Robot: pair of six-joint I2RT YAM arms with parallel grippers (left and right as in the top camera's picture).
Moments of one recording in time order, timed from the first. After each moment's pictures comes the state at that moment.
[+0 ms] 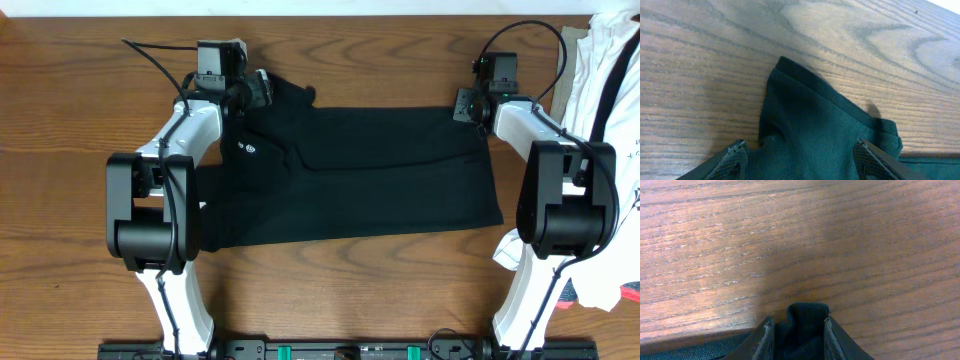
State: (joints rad) left arm -0.07 2.09 1.42 -0.18 0.23 -0.33; right arm -0.02 2.17 1.42 -0.24 0.06 0.16
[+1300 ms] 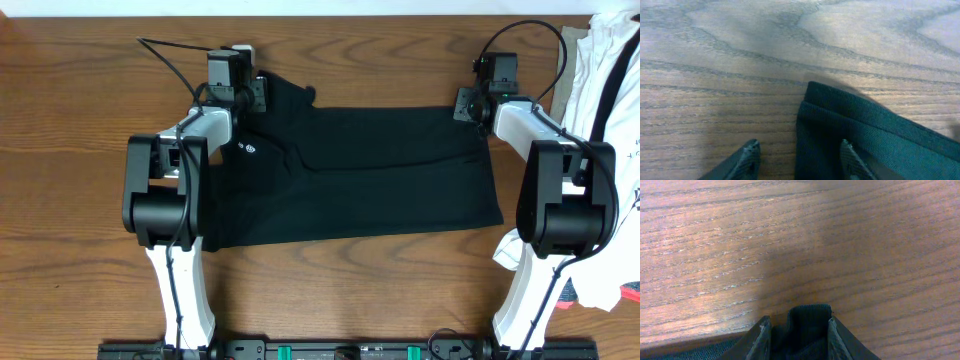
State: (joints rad) left arm -0.08 2.25 1.42 0.07 0.12 -0.11; right arm -0.02 2.17 1.42 -0.22 0.06 0.16
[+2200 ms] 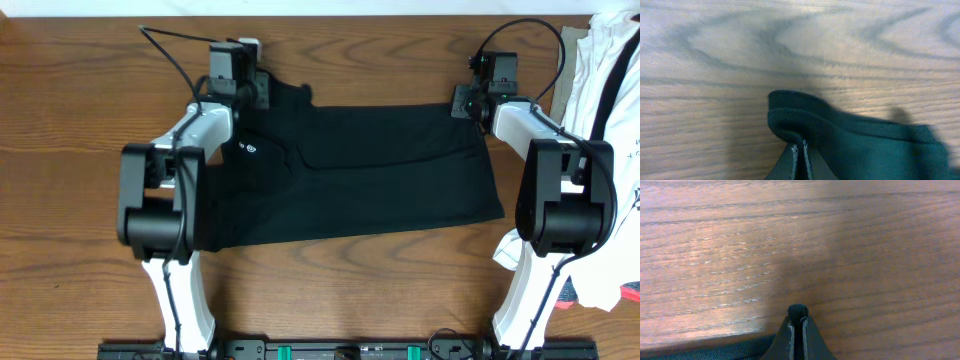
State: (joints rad) left arm -0.10 2.14 1.42 -0.04 0.12 -0.07; right arm -0.02 2.19 1.42 -0.16 -0.01 0.13
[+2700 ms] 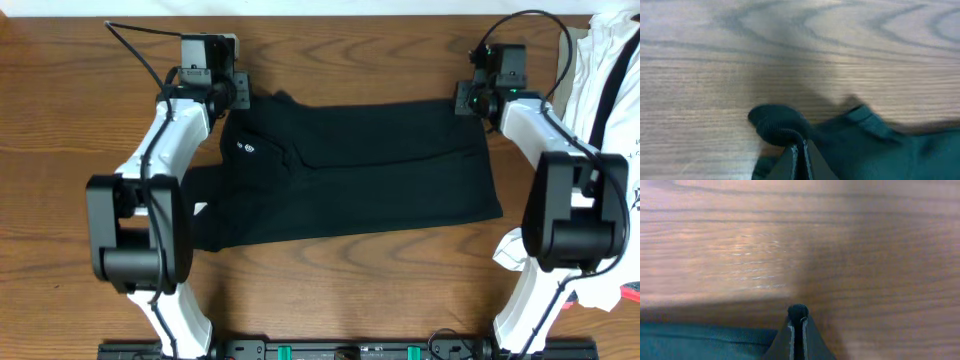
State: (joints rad) left arm -0.05 1.95 1.42 -0.35 0.13 -0.07; right arm -0.02 2.07 1.42 -0.27 -0.07 0.05
